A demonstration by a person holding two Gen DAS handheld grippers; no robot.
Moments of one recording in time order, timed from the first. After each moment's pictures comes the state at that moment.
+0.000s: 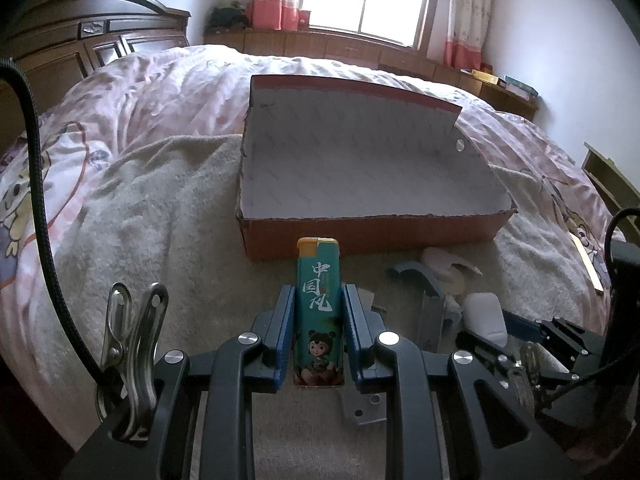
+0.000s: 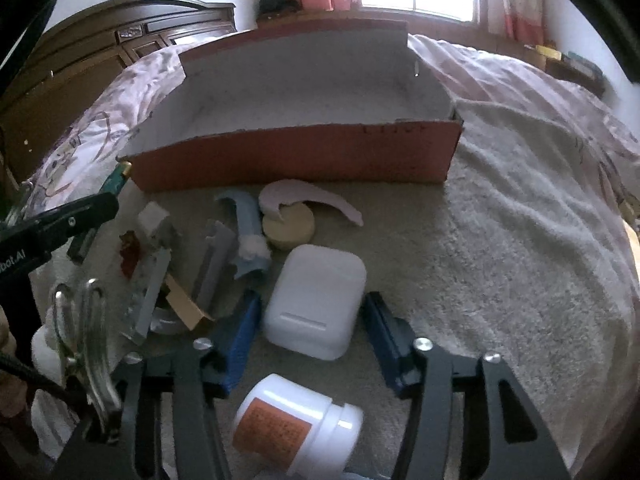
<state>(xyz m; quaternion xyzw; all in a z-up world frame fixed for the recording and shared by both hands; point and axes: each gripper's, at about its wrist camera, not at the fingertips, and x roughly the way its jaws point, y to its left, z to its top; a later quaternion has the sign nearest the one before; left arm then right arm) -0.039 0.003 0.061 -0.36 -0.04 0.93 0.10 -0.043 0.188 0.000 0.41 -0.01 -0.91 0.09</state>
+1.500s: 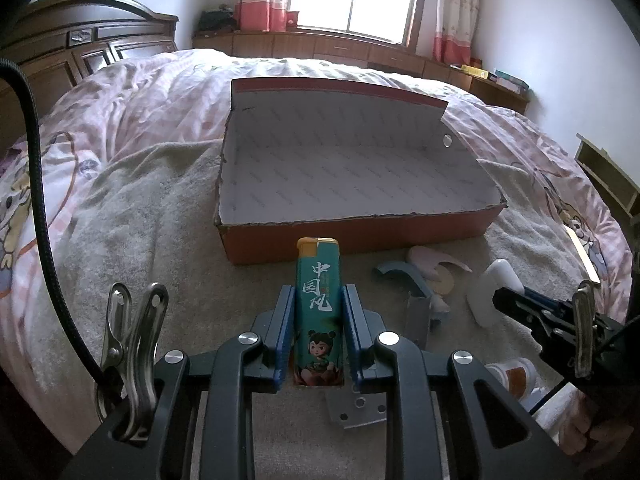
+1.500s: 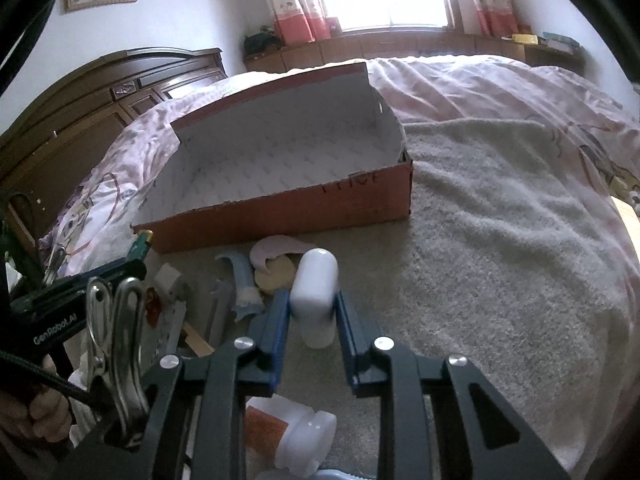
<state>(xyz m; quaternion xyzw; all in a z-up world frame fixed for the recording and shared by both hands) -0.040 0.014 0.064 -0.36 -0.03 0.93 0.11 -0.031 0.222 0.027 0.35 -0.09 -0.93 0.09</state>
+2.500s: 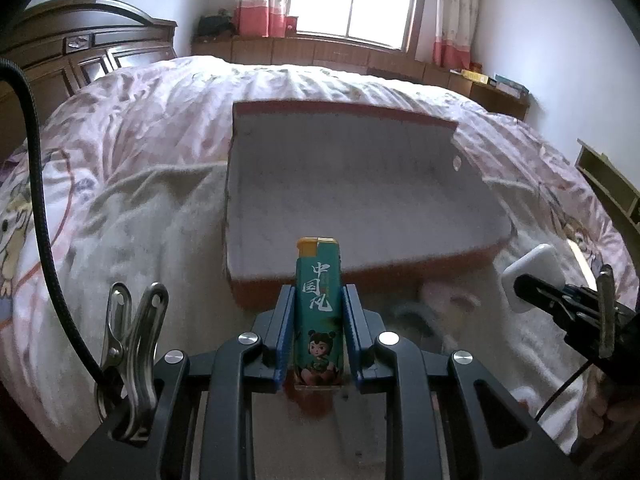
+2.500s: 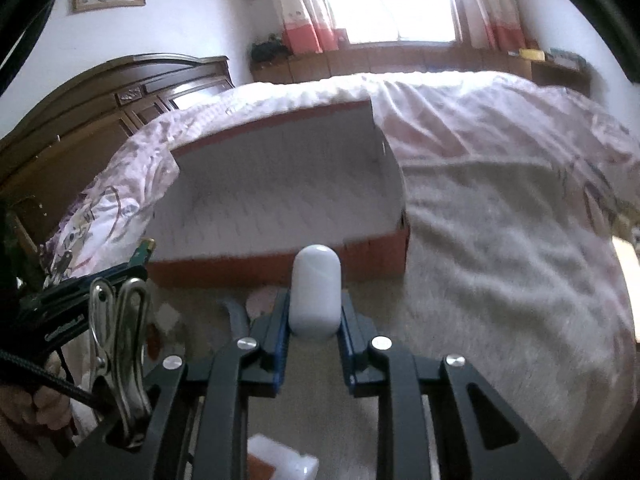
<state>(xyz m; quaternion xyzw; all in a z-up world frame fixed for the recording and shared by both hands) -0.075 0.006 0.083 -0.35 -0.03 0.93 0.11 -0.059 0.229 0.062 0.33 -0.07 -0.94 0.10</state>
